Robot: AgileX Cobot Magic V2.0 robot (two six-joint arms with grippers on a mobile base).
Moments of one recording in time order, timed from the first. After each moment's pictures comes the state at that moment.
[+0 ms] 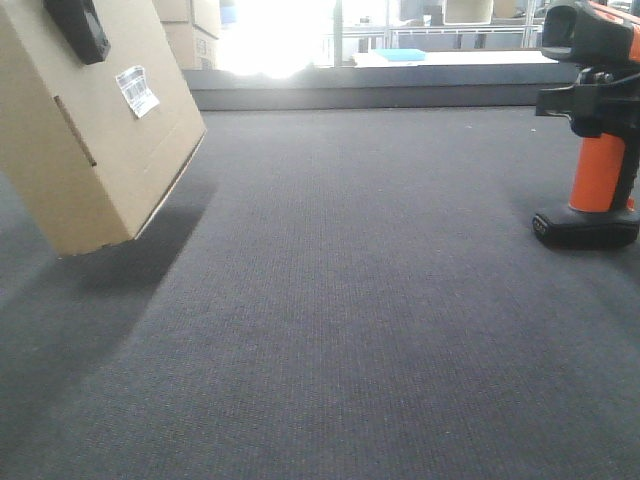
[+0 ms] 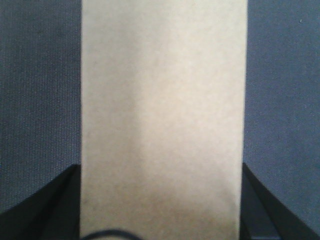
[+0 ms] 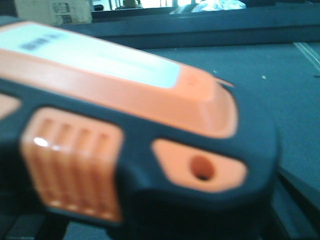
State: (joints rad) left arm -0.25 1.47 -1.34 -0.07 1.00 -0.29; right arm -0.07 1.59 -0.48 -0.15 -0.89 0.21
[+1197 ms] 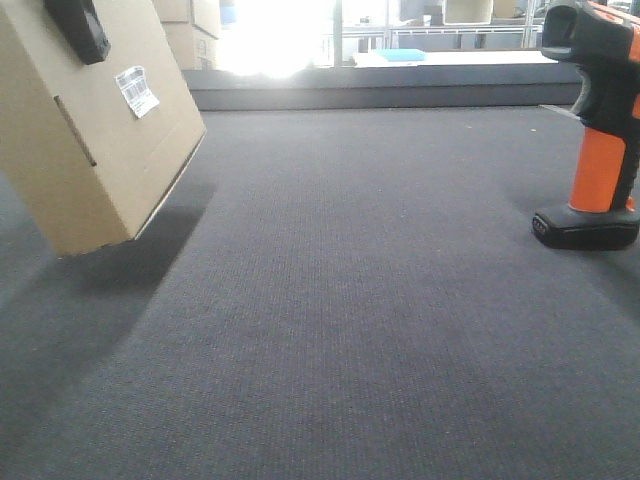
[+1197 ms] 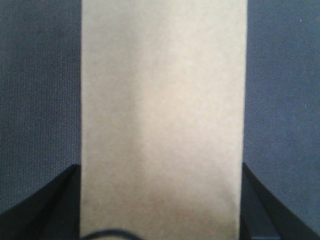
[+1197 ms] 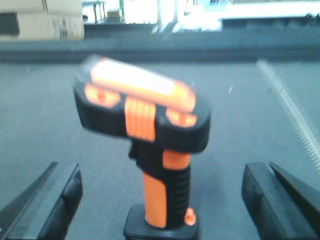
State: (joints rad) left arm -0.25 1.47 -1.34 -0.07 1.00 -0.29; right arm -0.07 0.94 -0.23 -0.14 -0.55 0.21
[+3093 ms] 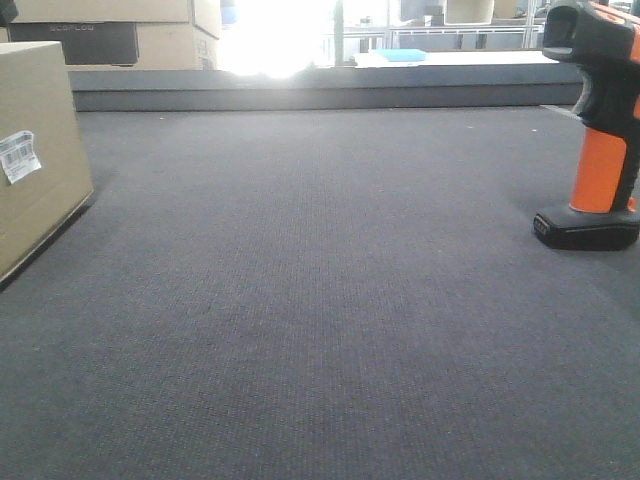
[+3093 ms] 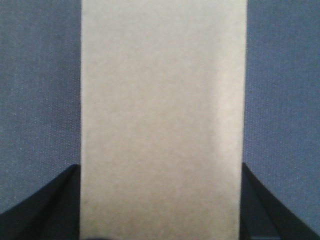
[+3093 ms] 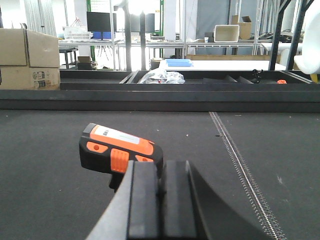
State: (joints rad) left arm -0.16 1.48 -1.26 0.19 1.05 -0.30; right arm -0.07 0.31 -0.27 -0.14 0.00 0.21
